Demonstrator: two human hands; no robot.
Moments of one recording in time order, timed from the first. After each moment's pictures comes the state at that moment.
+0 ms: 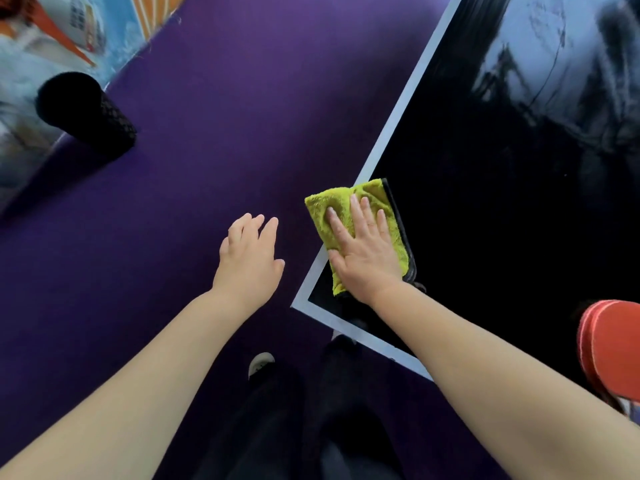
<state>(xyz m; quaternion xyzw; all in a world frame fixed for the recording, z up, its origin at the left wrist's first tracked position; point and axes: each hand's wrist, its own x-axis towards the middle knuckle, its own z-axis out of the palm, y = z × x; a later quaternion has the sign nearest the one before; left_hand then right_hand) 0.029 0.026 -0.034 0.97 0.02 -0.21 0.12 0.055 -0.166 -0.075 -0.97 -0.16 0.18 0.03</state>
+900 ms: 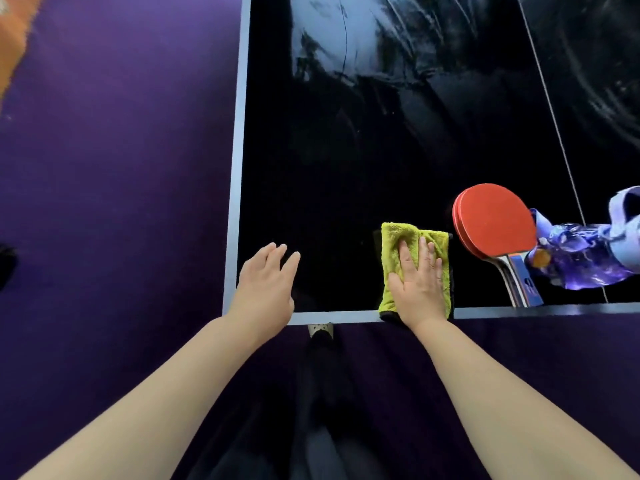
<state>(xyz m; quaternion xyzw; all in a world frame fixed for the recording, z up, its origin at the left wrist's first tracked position) -0.003 -0.096 -0.012 0.92 -0.34 -0.21 0.01 -0.115 -0.330 -0.062 -0.92 0.33 0.15 0.16</state>
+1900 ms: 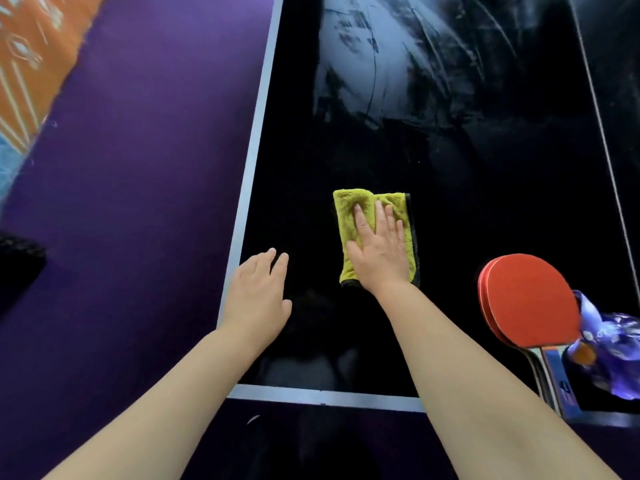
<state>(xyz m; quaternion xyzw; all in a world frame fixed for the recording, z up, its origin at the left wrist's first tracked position) 0.081 -0.140 -0.024 0.96 -0.23 -0.18 0.03 0.075 -0.353 -0.068 -0.96 0.18 0.14 0.14</state>
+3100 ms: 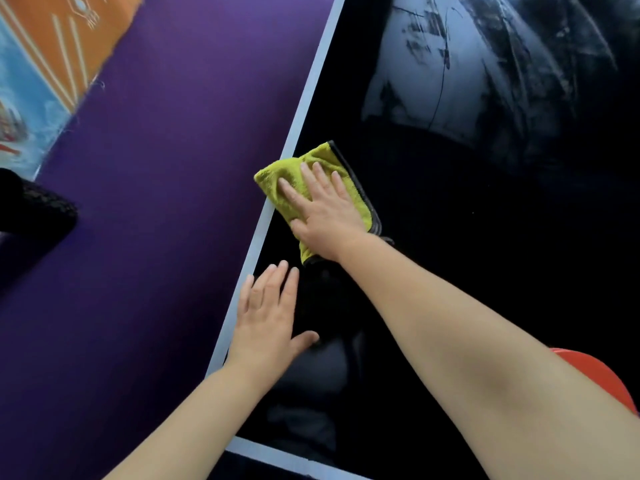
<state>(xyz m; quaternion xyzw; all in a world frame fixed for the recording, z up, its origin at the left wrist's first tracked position) 0.111 -0.157 -0.060 0.98 -0.17 -0.12 0.06 0.252 -0.303 -0.075 -0.97 -0.16 0.17 0.07</state>
